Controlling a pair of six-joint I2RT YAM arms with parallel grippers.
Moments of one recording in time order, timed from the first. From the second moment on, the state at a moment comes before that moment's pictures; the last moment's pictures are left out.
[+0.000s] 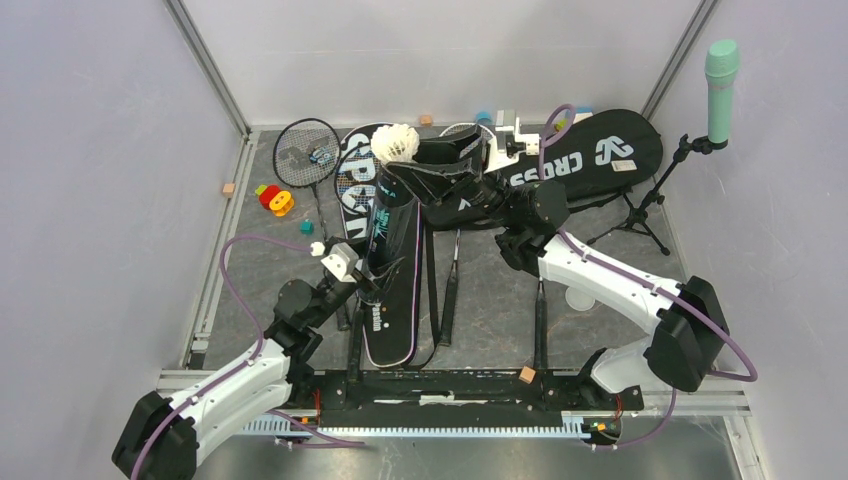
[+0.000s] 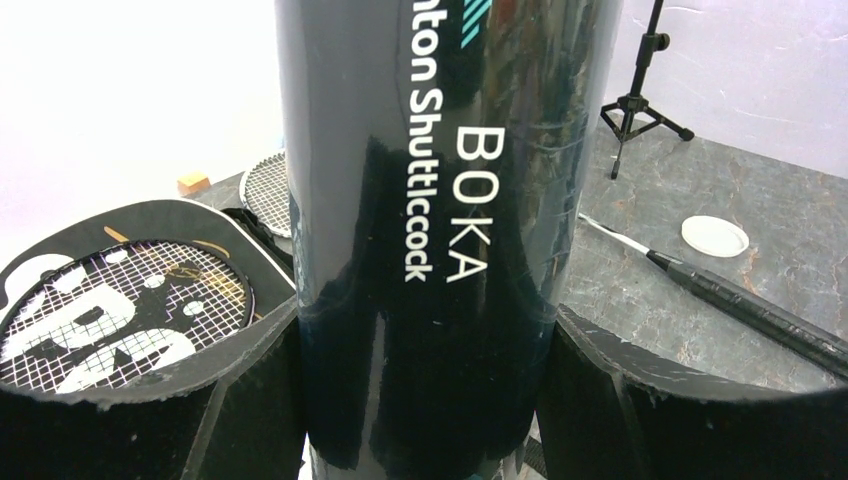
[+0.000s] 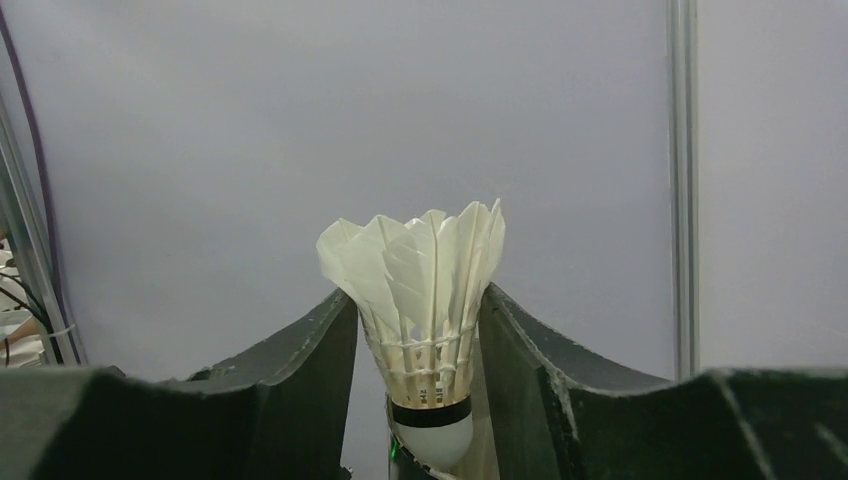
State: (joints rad) left arm -0.61 0.71 0.15 0.77 0.18 0.00; right arm 0.82 1.43 1.14 1.04 -0.36 0.47
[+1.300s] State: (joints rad) left arm -0.61 0.63 0.19 0.54 0.42 0.18; right arm 0.83 1.06 1.37 -0.09 -0.26 -0.10
